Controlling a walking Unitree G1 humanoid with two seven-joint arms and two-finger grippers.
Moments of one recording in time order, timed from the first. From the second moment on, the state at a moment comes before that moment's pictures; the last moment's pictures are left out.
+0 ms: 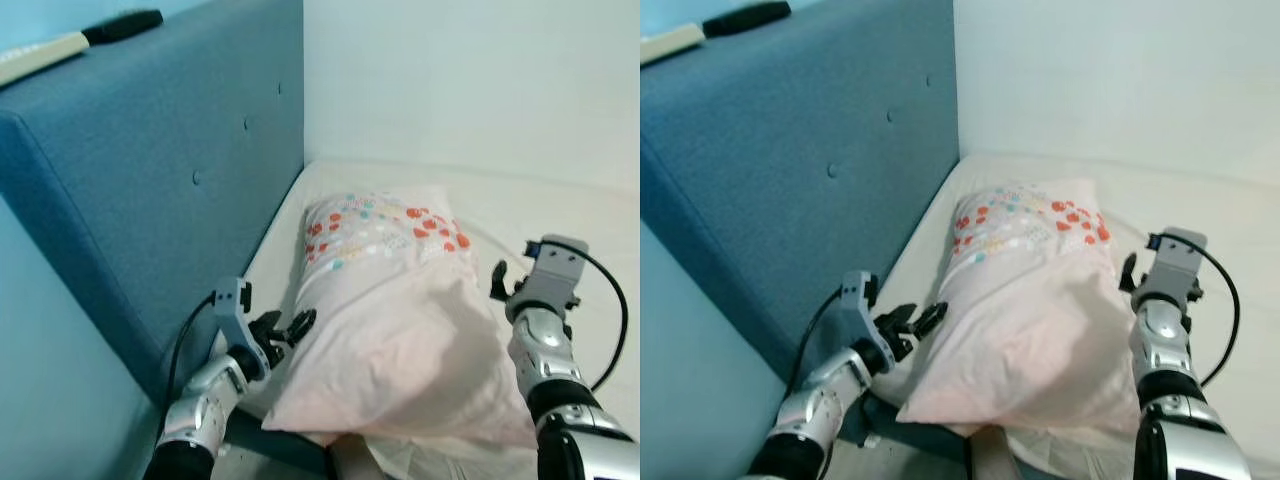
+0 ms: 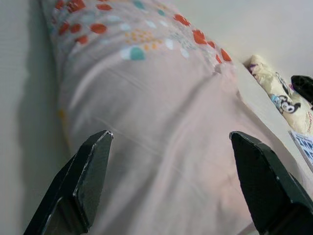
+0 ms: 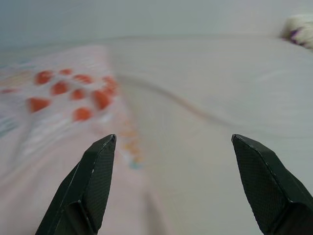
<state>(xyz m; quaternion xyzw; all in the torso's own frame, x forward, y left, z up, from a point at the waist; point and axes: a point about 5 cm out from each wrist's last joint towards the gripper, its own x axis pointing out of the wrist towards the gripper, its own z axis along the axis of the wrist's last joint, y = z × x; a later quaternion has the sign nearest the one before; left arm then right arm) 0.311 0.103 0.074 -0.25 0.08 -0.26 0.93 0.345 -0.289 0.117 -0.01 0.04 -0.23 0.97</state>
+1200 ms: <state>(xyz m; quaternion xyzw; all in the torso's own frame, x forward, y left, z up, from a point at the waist) 0.304 0.089 0.046 -0.20 0.12 -0.28 0.93 0.324 -0.256 0.053 -0.01 0.17 -0.16 0.97</state>
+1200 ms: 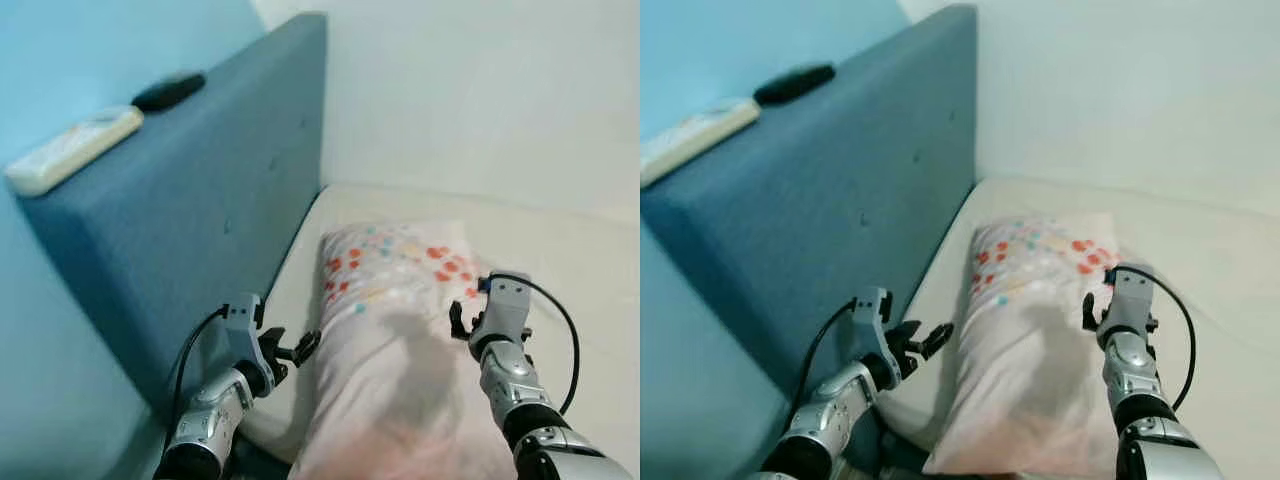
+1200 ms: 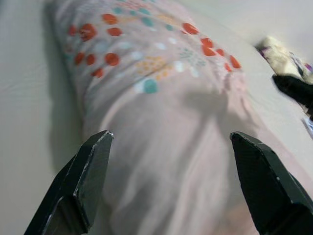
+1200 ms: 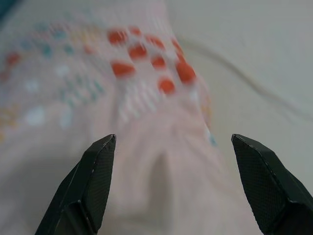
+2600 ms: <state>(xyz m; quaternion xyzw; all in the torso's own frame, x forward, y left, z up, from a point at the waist) 0.273 0.099 -0.014 -0.06 0.25 -0.25 0.93 0.200 -0.202 -0.076 -0.10 0.49 -0.04 0.87</state>
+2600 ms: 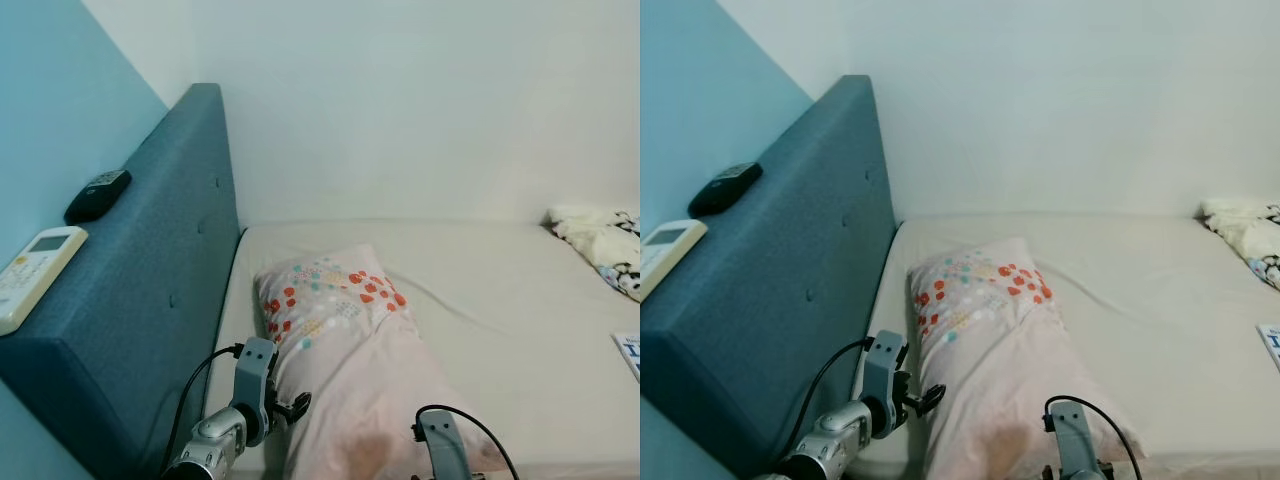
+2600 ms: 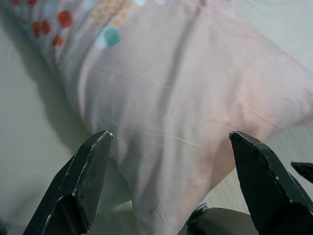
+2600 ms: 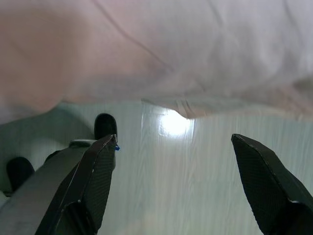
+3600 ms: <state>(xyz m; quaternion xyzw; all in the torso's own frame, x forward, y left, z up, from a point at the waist) 0.294 0.087 0.008 -0.09 0.21 -0.23 0.95 0.203 -0.208 -0.073 -0.10 0.48 -0.04 0.87</state>
